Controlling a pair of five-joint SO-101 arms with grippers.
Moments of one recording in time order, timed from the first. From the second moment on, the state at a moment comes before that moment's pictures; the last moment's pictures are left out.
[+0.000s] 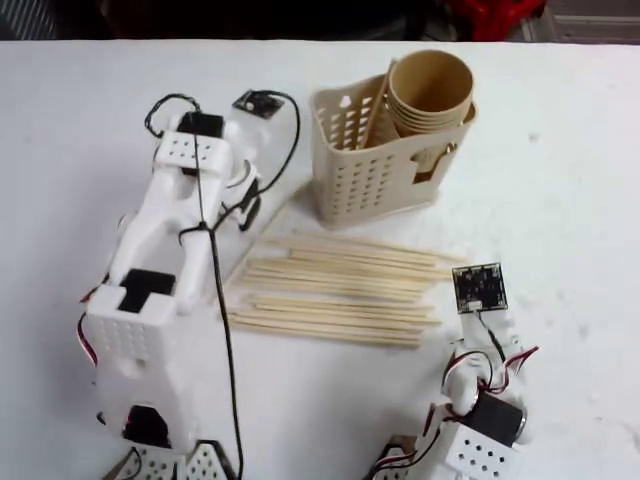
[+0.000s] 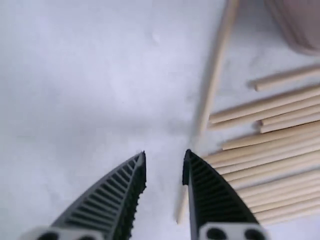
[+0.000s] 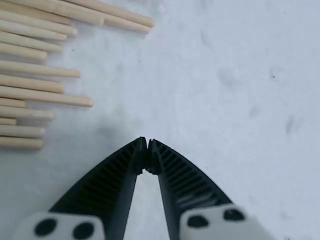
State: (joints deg) left arm 2.5 29.0 -16.4 85.7 -13.9; right arm 23.2 -102.8 96.4 69.5 33.6
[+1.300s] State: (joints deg) left arm 8.3 -1.8 28.3 53.0 -16.7; right arm 23.2 -102.8 96.4 69.5 33.6
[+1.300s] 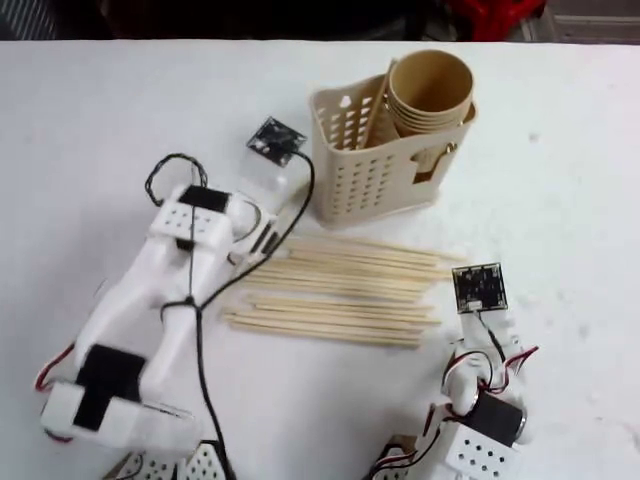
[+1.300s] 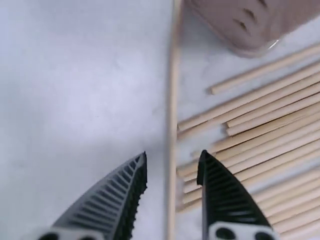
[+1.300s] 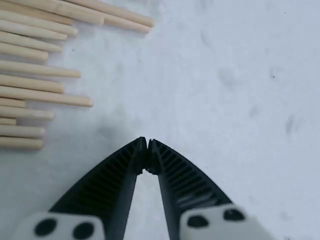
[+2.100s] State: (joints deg) left arm 2.0 22.2 10.0 57.5 -16.4; right arm 23.2 -102.8 96.4 69.5 33.6
